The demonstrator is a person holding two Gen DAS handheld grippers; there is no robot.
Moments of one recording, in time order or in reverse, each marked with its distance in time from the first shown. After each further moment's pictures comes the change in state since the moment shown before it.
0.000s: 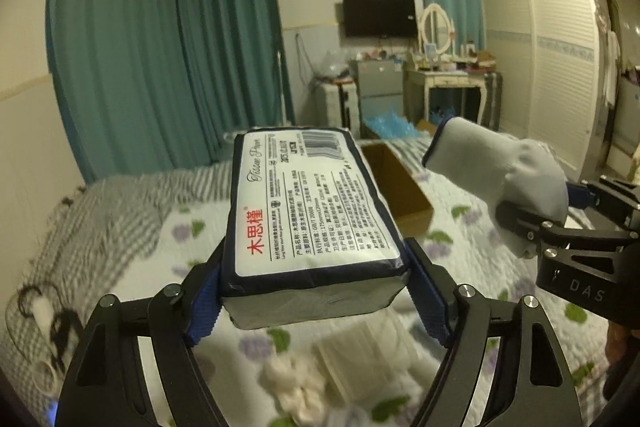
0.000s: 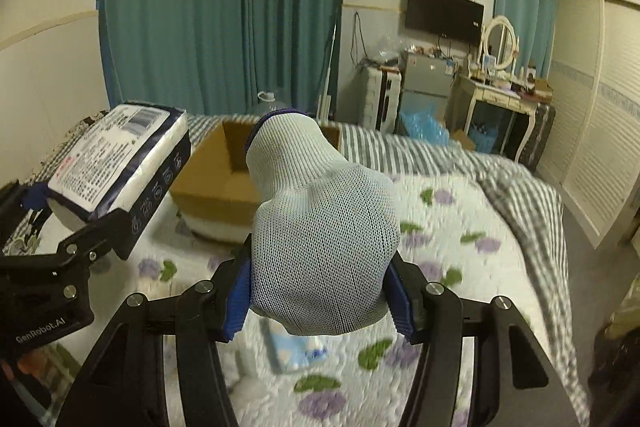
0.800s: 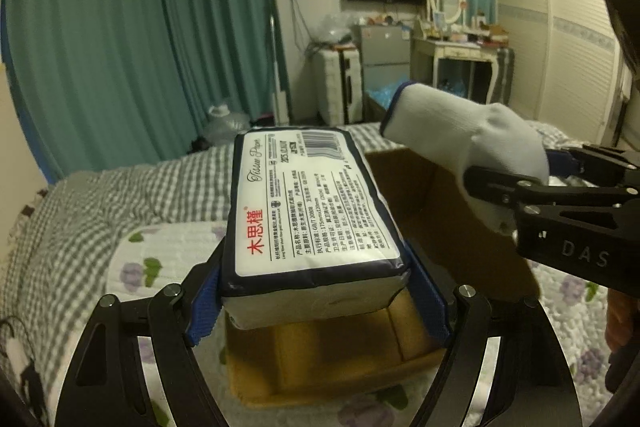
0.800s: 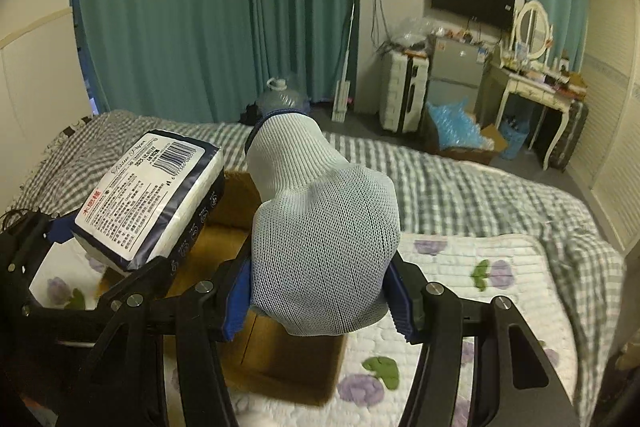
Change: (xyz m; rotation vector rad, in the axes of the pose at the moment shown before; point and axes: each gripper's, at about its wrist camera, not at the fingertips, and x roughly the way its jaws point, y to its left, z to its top) left arm 0.178 0.018 0.032 -0.009 0.138 -0.025; right arm 0.188 -0.010 0.120 -0.011 0.081 0.081
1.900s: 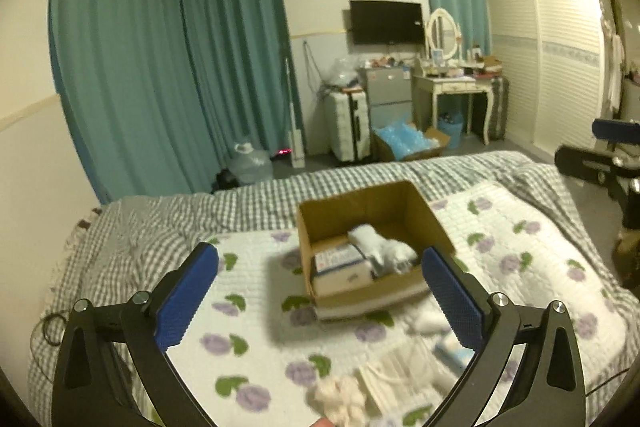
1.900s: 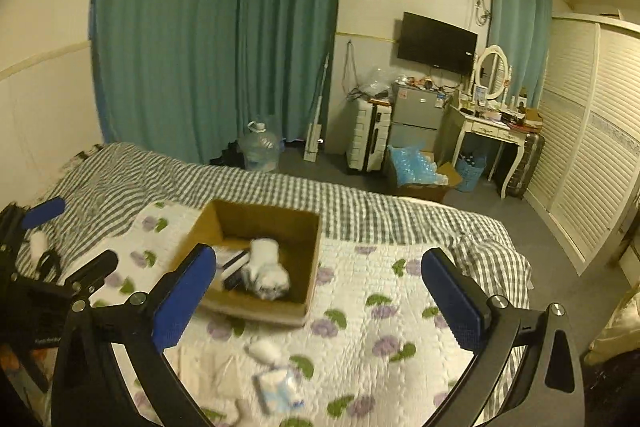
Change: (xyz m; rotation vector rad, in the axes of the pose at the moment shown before) left arm -0.213 0.024 -0.005 0.010 -0.129 0.041; right arm -0.232 0.010 -0.012 -0.015 -0.145 -0.118
